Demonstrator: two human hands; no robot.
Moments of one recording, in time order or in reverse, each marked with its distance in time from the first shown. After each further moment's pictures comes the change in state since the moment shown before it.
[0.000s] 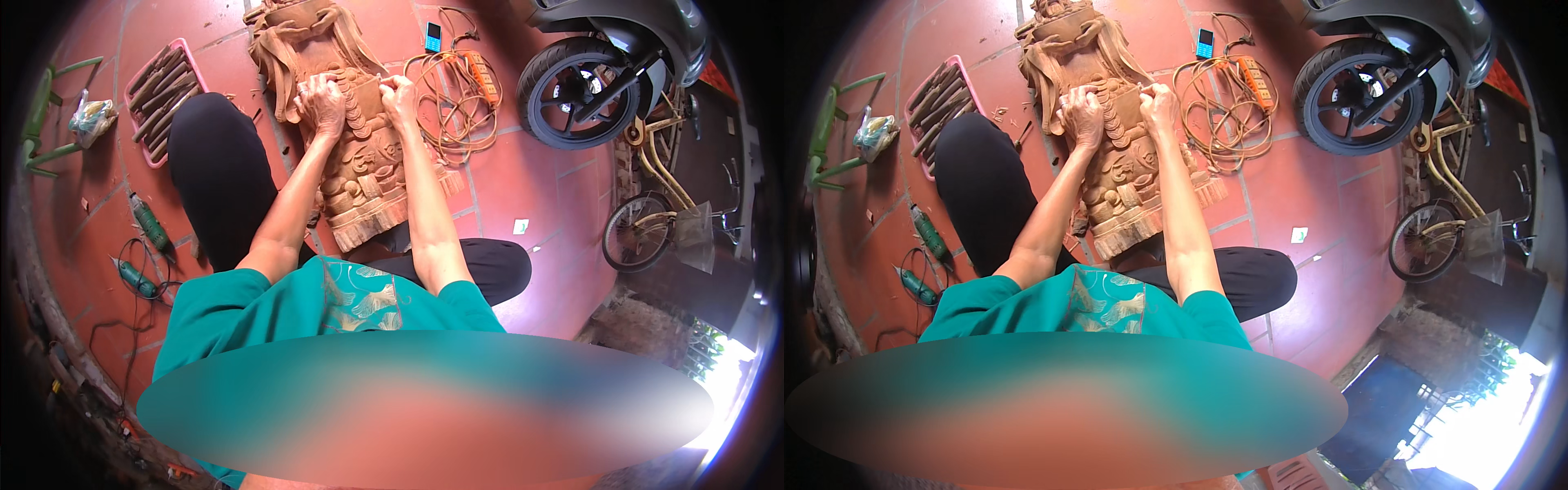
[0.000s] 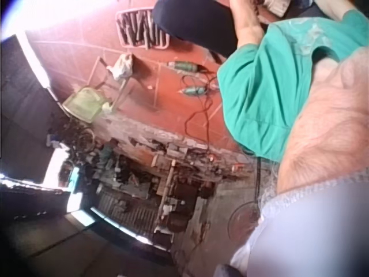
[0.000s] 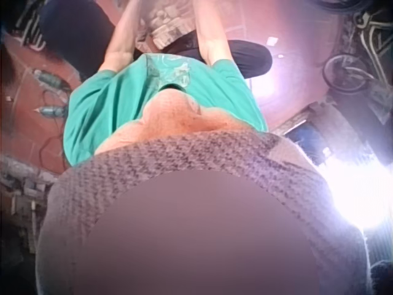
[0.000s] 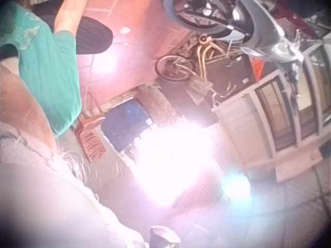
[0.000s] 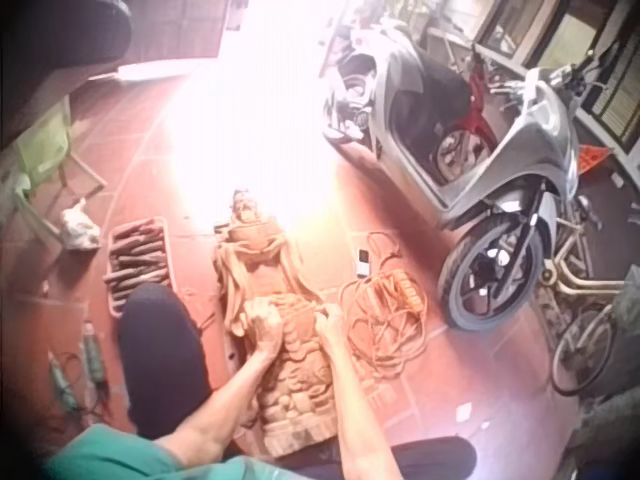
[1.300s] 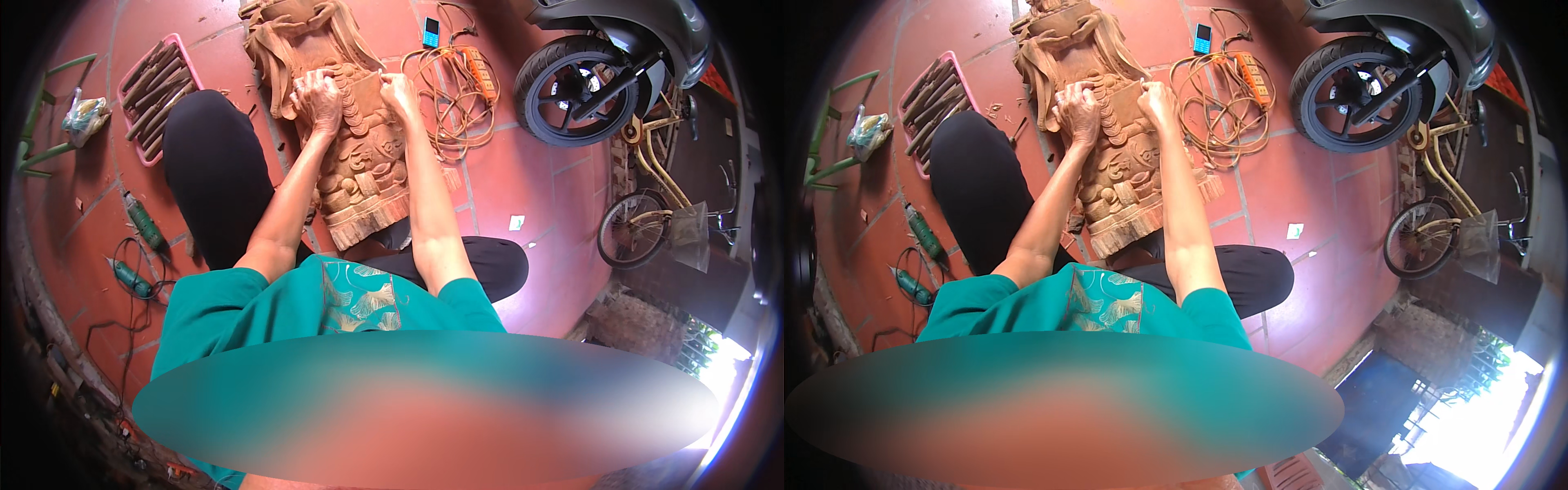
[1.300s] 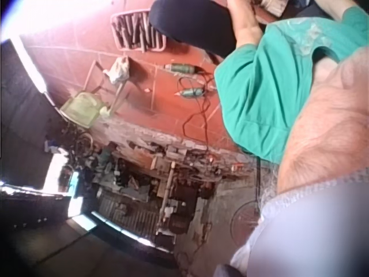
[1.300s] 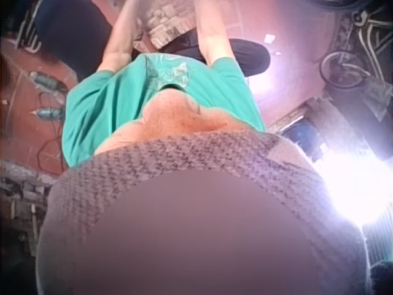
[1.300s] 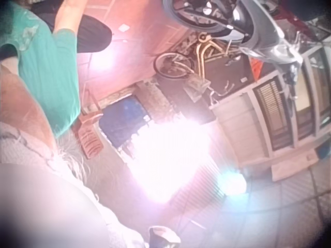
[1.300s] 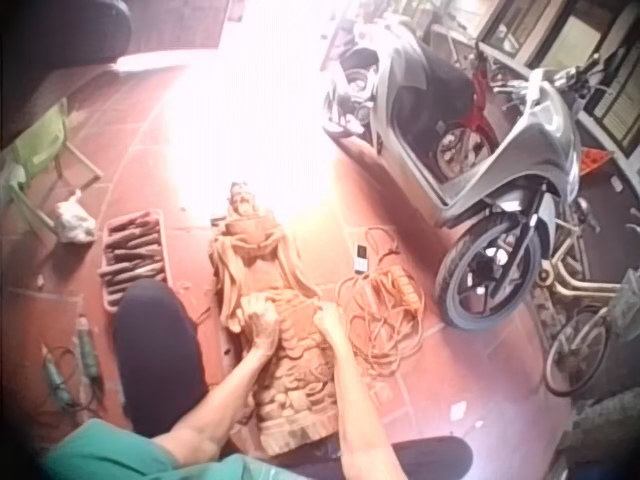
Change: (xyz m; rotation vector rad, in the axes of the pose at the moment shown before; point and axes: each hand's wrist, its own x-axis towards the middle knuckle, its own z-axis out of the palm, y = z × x) left_hand -0.001 0.004 0.001 -0.003 -0.001 0.014; right_hand 0.010 -0.003 -0.015 -0.322 -0.238 0.102
